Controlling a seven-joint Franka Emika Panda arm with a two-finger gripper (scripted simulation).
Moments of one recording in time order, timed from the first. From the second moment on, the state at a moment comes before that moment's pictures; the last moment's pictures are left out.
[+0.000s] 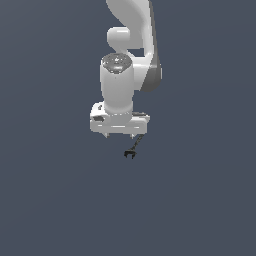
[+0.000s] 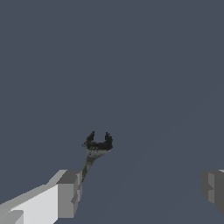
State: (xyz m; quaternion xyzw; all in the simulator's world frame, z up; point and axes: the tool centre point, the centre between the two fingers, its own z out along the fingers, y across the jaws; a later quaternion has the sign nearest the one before) arm 0.008 -0.033 0.184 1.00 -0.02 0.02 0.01
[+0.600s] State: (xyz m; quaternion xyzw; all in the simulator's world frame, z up) arm -0.009 -0.003 0.140 0.99 -0.11 0.01 0.00
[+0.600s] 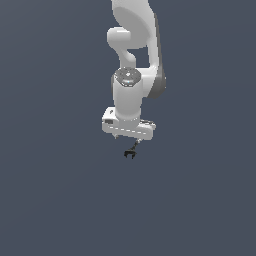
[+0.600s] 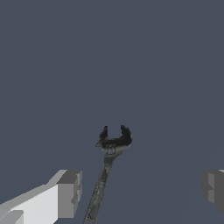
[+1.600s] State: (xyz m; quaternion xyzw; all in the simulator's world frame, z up) arm -0.059 0.047 0.064 0.96 -0.29 0.00 0.00
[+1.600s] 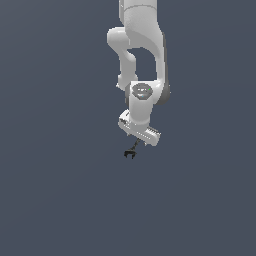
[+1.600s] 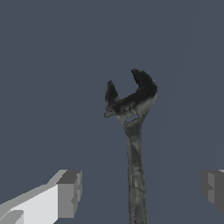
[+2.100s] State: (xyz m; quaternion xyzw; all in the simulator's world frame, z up) arm -0.064 0.050 0.057 0.95 -0.31 0.00 0.00
